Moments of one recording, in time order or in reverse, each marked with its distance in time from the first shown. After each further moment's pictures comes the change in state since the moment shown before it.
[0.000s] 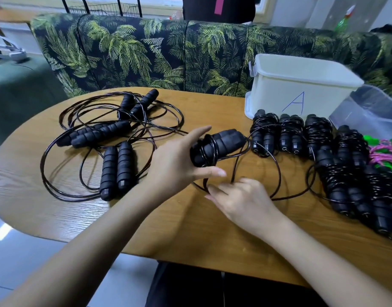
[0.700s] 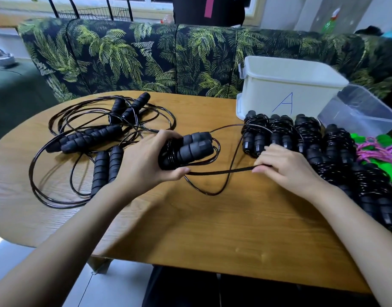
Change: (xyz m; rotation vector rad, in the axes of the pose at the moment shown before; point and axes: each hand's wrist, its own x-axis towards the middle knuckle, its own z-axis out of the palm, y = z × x) left_hand 0.000 -0.050 -0.009 0.098 0.113 0.212; right_hand -0.029 0.123 -0.025 0.366 -0.241 0.306
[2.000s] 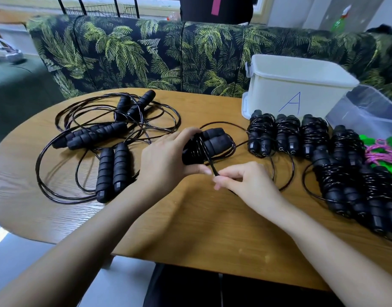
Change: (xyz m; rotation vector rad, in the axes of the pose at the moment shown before) left_hand 0.011 0.030 0.013 0.120 -0.003 -0.107; right_hand 0.022 -0.114 0.019 0.473 -0.079 0.440
